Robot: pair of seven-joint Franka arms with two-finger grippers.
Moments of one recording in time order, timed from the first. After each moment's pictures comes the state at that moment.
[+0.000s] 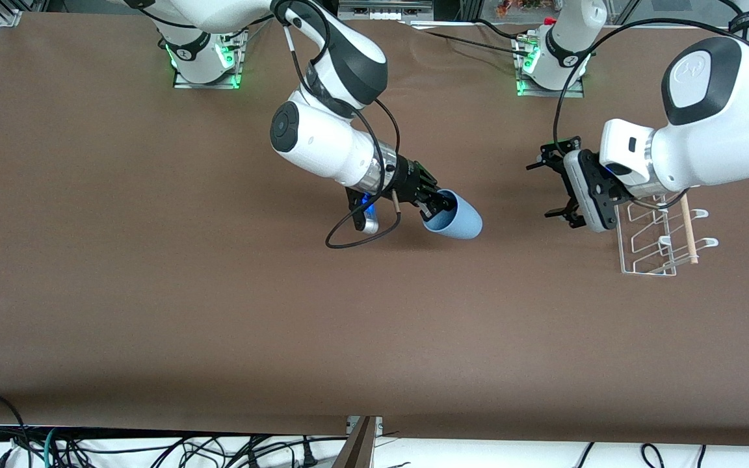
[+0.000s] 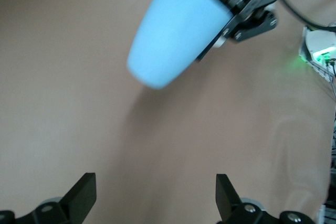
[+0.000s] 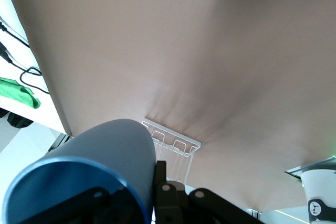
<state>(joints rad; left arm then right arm) -0.10 0.17 -0.08 -1.72 -0.56 1.79 1.07 0.61 0.69 0.23 -1.25 0.65 2.45 1.53</state>
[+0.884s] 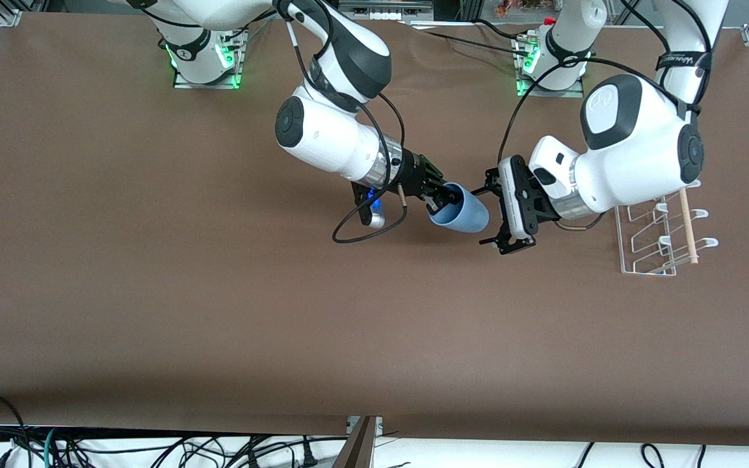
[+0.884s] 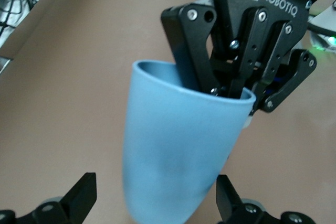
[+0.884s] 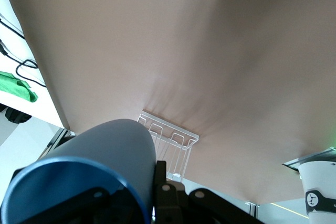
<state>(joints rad) -0.11 0.29 -0.22 -1.72 -0.63 2.06 1.31 0.61 0.69 0.25 -1.24 0.65 2.45 1.54</state>
